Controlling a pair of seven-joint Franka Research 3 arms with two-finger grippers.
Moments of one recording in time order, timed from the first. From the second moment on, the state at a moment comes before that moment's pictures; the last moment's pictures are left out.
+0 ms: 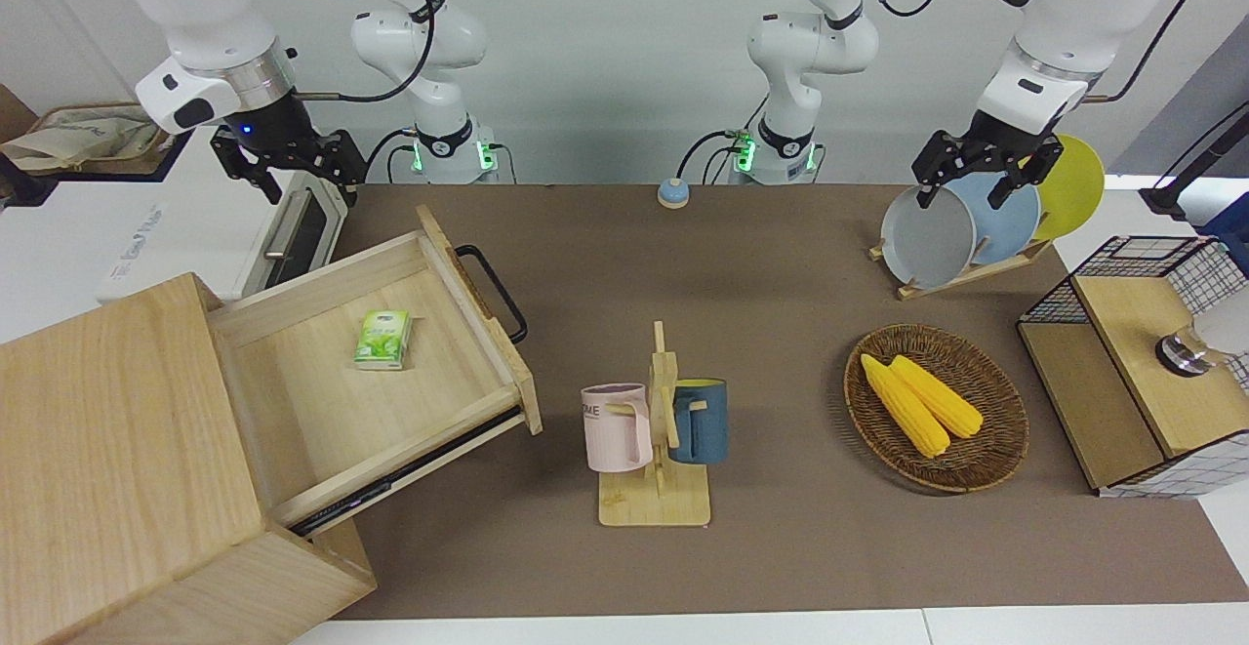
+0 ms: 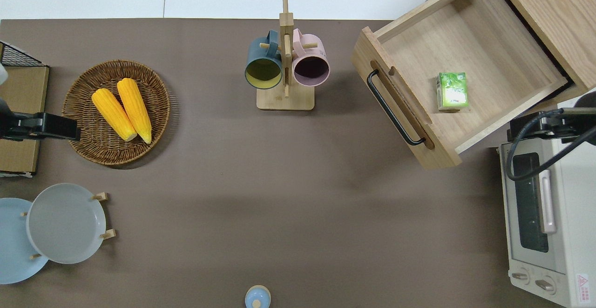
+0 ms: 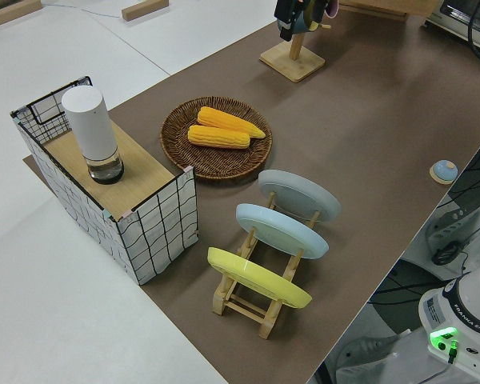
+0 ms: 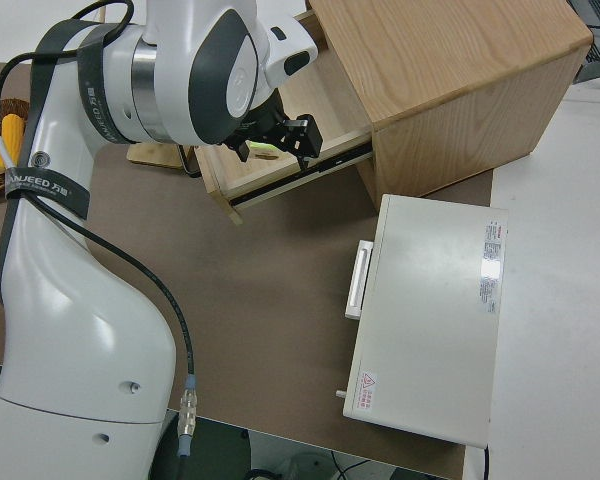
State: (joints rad) left arm -0.15 0.04 0.15 -1.49 -0.02 1.55 0.05; right arm 0.00 0.04 -0.01 -1.50 -0.01 1.52 0.06
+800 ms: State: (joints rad) left arm -0.15 0.04 0.15 -1.49 -0.02 1.55 0.05; right arm 0.00 0.05 -0.01 -1.50 -0.01 1.49 0.03
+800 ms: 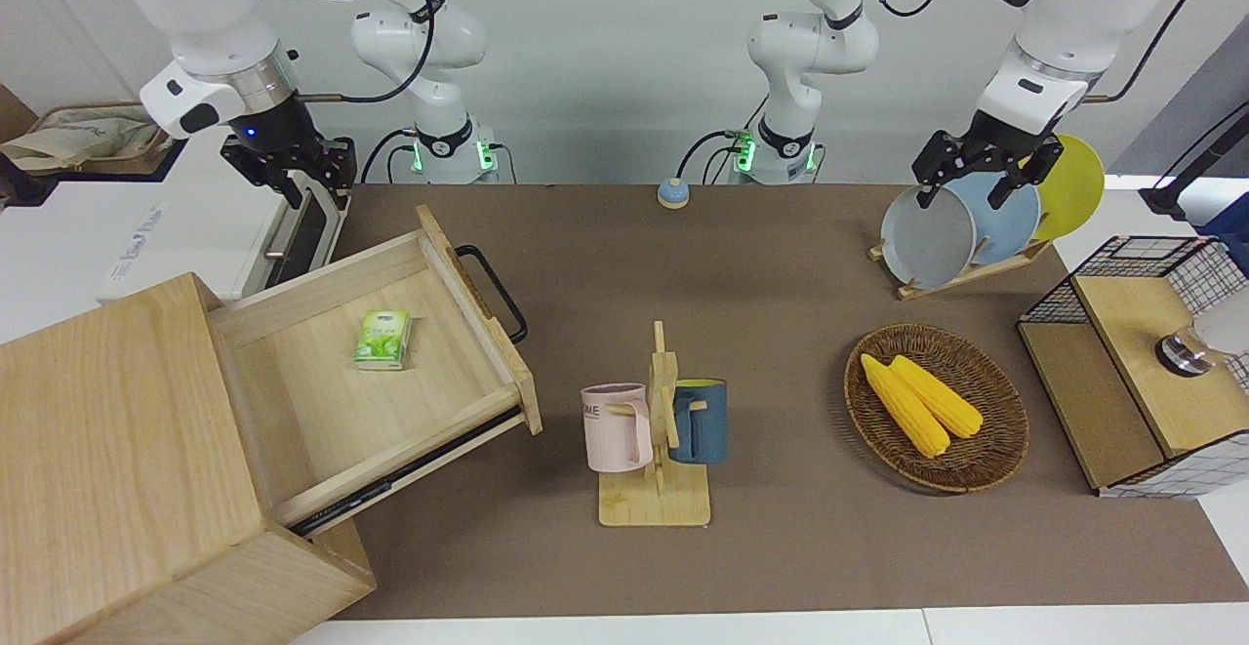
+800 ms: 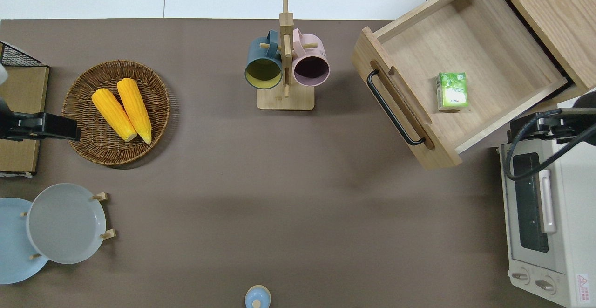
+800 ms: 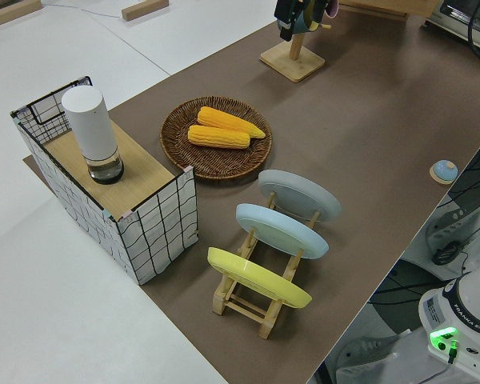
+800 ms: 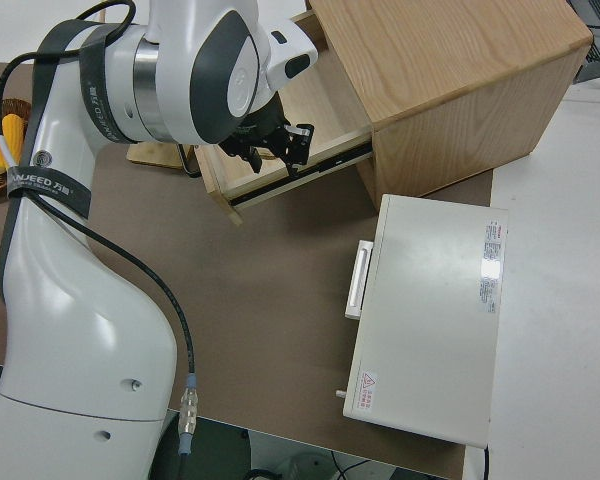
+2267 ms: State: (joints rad) left arm -0.15 0.04 0.15 -1.49 -0.02 1.55 0.05; right arm 0.13 0.04 0.02 -1.37 0.00 1.39 0.19
